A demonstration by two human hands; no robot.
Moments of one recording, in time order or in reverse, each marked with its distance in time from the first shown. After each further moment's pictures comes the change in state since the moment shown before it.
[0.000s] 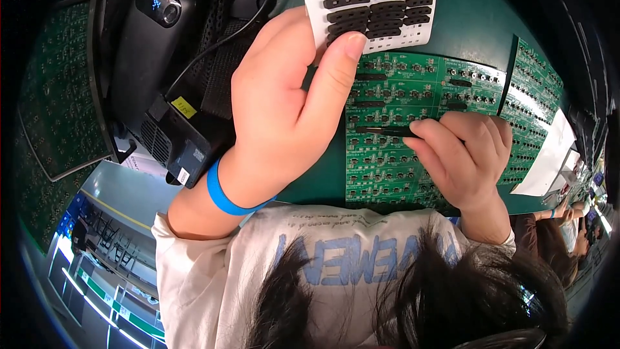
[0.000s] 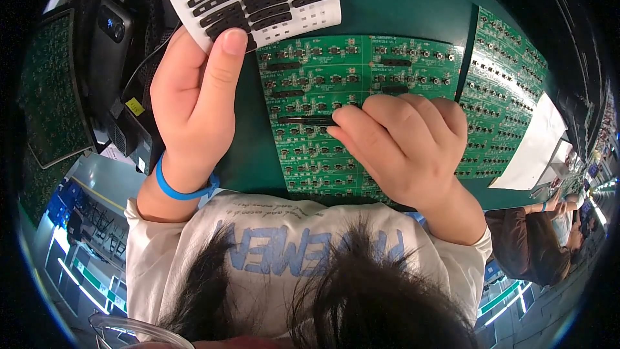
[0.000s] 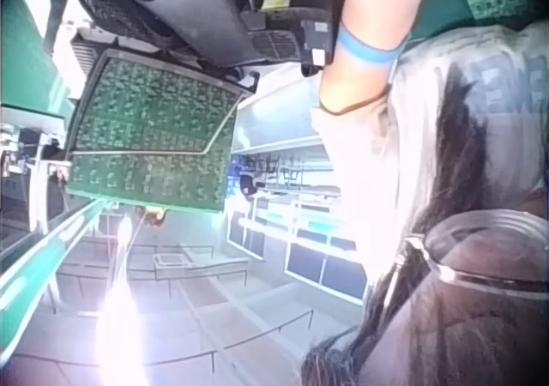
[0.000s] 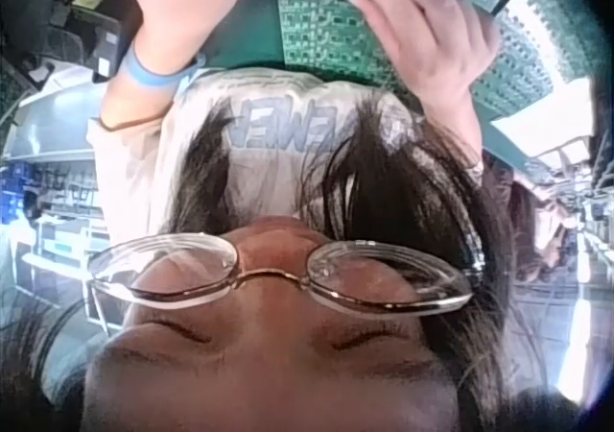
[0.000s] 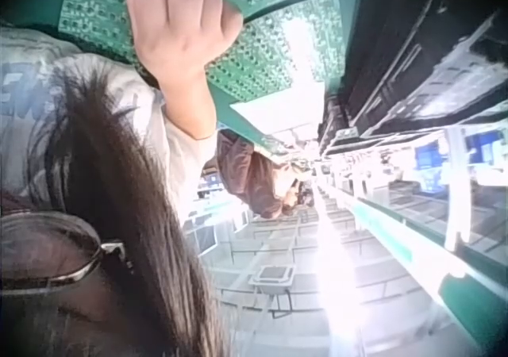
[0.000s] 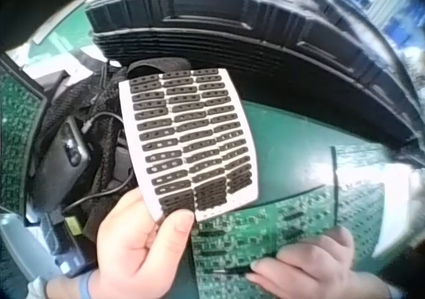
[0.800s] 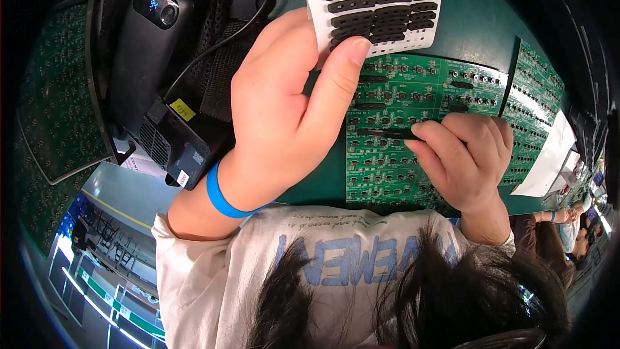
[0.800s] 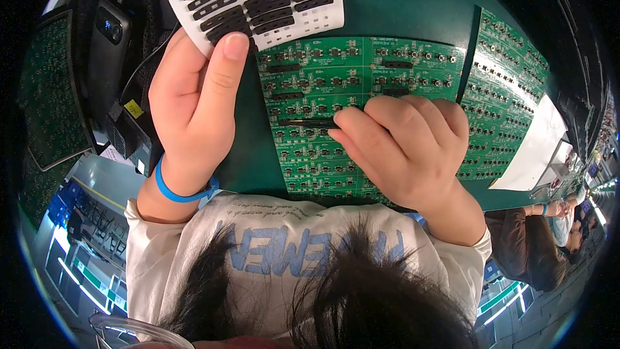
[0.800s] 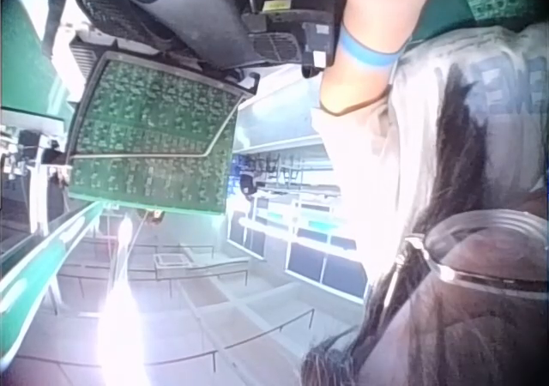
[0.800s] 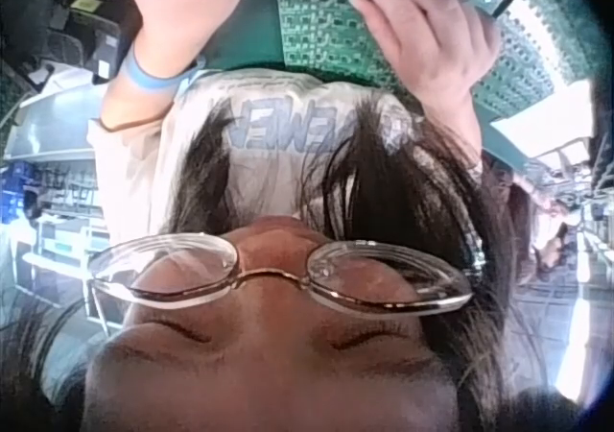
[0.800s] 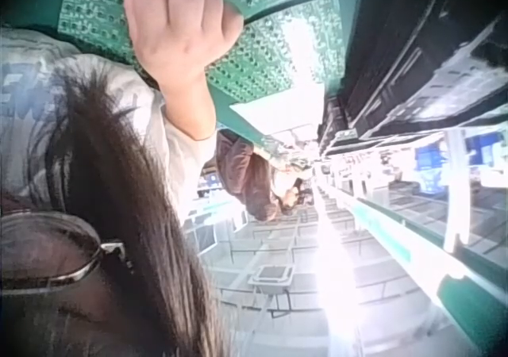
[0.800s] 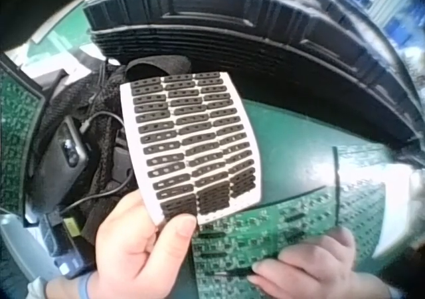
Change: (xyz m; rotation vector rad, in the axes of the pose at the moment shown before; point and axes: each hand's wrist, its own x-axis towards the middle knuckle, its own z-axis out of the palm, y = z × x) left_hand -0.003 0.001 -0.004 0.003 -0.071 0.010; right_hand 0.000 0.000 0.001 0.017 -0.007 0.003
